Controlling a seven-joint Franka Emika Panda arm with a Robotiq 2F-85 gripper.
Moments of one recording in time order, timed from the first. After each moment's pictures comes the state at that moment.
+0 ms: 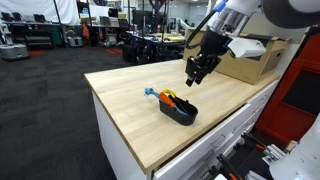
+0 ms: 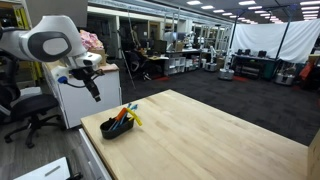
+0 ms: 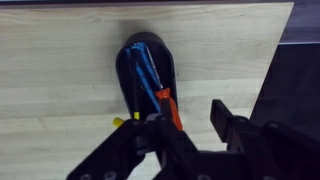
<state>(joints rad) 0.21 -0.63 0.36 -2.67 0.18 2.32 0.41</state>
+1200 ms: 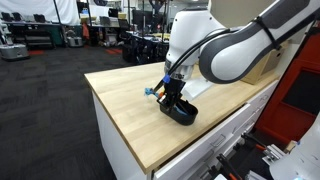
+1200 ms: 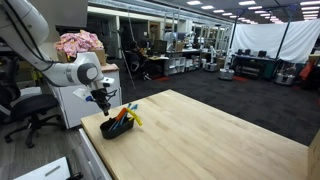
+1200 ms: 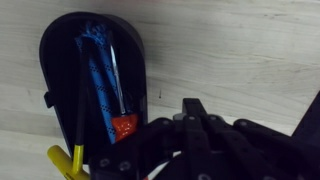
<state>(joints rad) 0.25 -0.04 0.37 -2.50 -0.17 2.56 0.58</state>
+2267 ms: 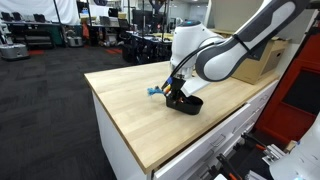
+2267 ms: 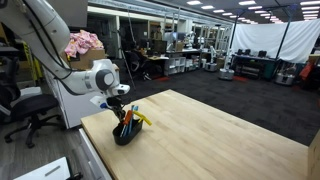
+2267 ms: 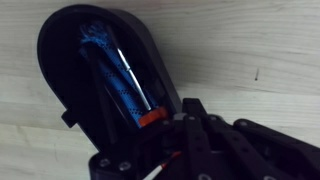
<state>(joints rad) 0.25 0.04 0.19 -2.47 -0.38 2.56 0.70</state>
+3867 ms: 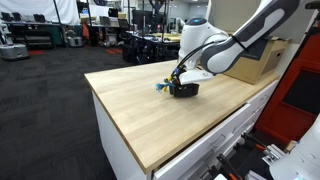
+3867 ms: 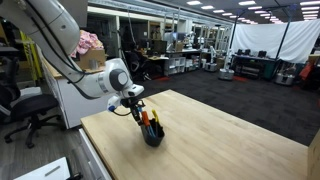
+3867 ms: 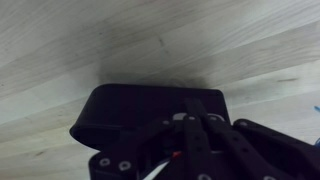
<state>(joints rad) 0.17 0.04 0.07 -2.44 -0.58 2.59 1.10</state>
